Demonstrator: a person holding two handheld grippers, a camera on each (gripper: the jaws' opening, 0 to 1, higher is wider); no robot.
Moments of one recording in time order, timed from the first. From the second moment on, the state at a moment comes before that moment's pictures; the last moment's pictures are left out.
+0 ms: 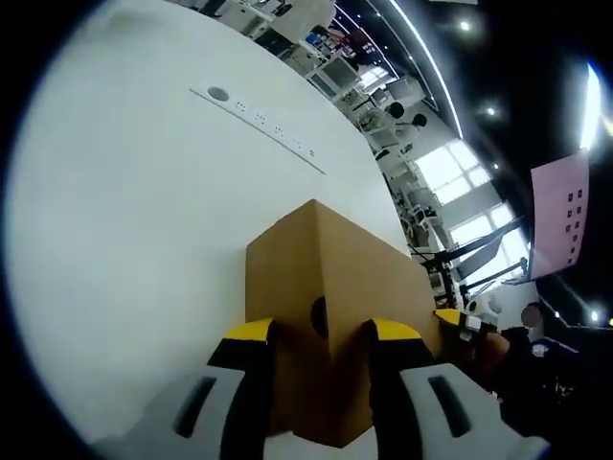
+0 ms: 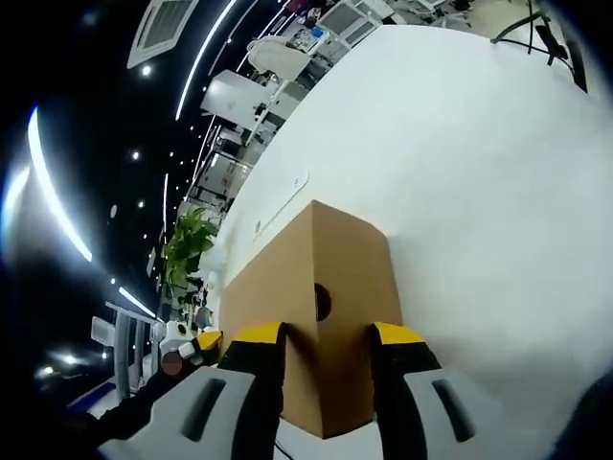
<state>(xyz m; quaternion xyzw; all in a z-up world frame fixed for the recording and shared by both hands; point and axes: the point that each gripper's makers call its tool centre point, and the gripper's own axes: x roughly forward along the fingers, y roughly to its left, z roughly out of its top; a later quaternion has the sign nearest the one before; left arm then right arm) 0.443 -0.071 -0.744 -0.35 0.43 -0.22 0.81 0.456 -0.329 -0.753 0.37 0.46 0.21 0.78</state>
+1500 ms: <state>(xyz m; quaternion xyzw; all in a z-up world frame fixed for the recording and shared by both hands) 0.441 -0.077 -0.746 -0.30 0.44 -0.19 0.82 0.454 -0.328 -0.752 0.37 0.45 0.22 0.78</state>
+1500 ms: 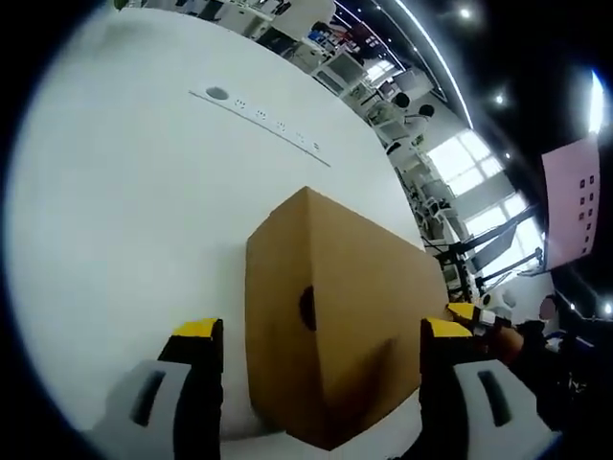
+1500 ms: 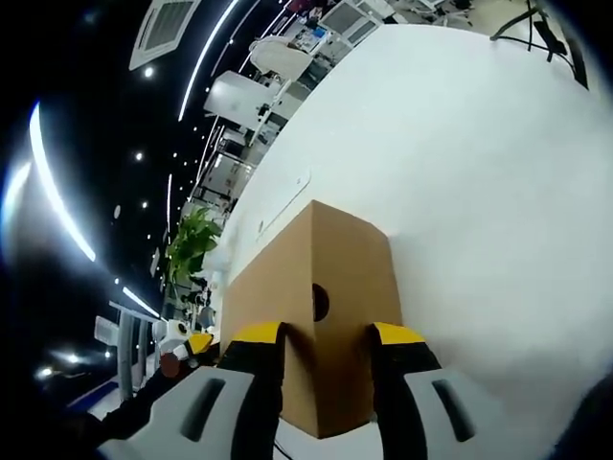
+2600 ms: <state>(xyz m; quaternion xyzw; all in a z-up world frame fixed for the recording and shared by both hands) 0.434 -0.081 -0.613 -0.04 0.31 -0.18 0.93 0.456 -0.332 -0.755 0.38 0.45 0.23 0.77</state>
